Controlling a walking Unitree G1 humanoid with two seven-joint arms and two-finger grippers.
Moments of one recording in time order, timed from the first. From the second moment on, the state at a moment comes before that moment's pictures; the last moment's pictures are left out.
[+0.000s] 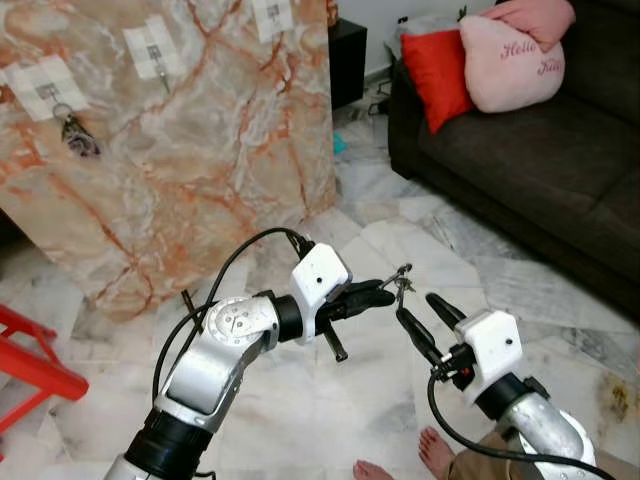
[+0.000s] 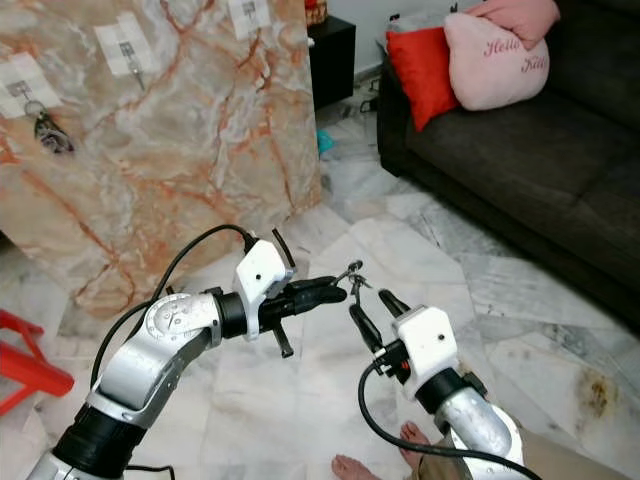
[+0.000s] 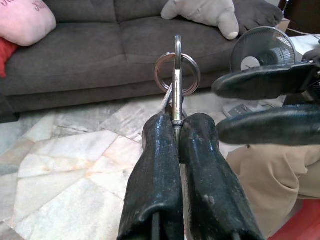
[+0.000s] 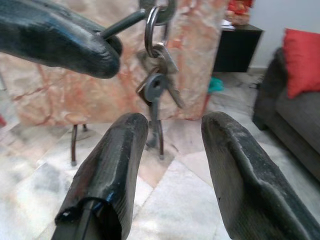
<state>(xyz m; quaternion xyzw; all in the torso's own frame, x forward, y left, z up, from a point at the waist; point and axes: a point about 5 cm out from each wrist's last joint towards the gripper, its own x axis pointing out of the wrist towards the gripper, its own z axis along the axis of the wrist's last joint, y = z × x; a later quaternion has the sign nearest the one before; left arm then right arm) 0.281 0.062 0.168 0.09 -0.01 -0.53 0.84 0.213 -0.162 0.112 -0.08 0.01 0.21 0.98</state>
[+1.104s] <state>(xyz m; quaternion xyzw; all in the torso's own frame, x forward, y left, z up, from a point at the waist) 0.281 0.059 0.165 0.09 -0.01 -0.53 0.84 0.232 -0.151 0.134 -0.06 -0.04 0.23 0.97</state>
